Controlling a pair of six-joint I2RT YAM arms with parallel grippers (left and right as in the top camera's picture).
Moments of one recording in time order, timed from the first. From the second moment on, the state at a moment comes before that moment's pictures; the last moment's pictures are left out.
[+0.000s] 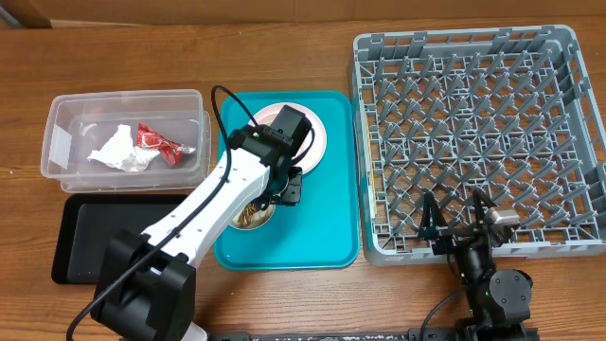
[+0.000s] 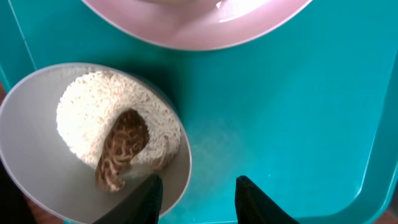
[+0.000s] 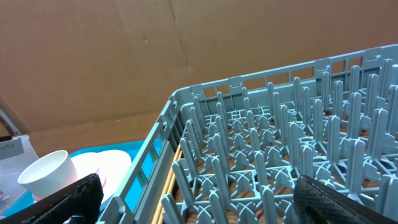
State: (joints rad) left arm -0.51 1.72 1.27 -1.02 -0.03 -0.44; right arm 0.14 0.01 0.02 -0.04 -0.02 0.25
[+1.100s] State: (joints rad) left arm -0.51 1.72 1.16 -0.88 -0.04 -0.45; right arm 0.14 0.01 0.02 -0.04 -0.02 0.25
